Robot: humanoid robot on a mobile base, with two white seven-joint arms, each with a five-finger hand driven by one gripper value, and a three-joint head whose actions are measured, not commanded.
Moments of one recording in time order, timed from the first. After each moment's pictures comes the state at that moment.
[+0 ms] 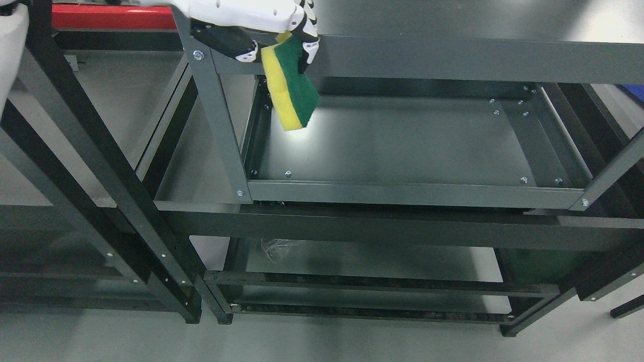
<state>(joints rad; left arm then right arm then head) -1.44 0.52 -0.48 -1.42 -0.04 -0.79 -1.15 -0.07 0.00 -0.21 0.00 -0.11 0.07 -0.07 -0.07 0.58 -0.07</state>
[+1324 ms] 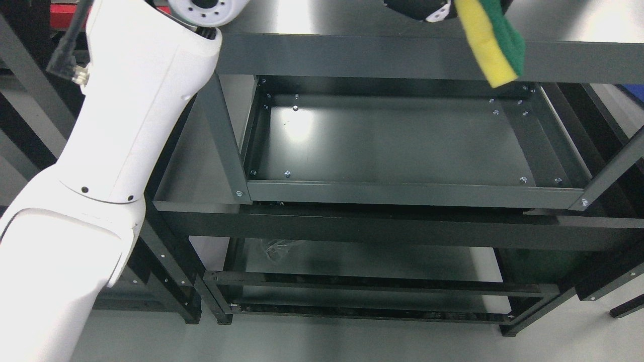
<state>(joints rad) -1.48 0.08 -0.61 -1.27 -0.35 -0.55 -0.61 -0.07 0.00 -0.21 0.00 -0.11 0.08 -0.07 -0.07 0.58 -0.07</state>
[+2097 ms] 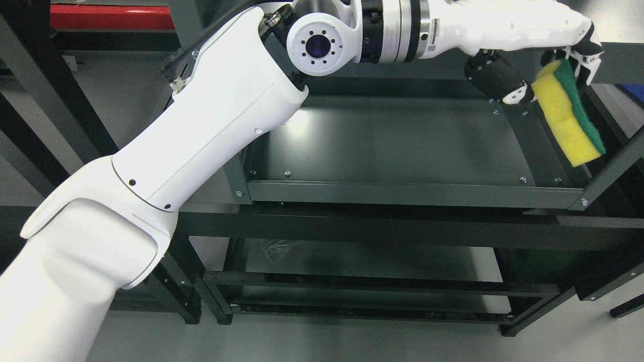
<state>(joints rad) -1.51 0.02 -0.90 -1.16 0.02 -0.41 -0.57 -0.07 0.00 -0.21 0.00 -0.11 0.08 -0.07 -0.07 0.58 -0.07</state>
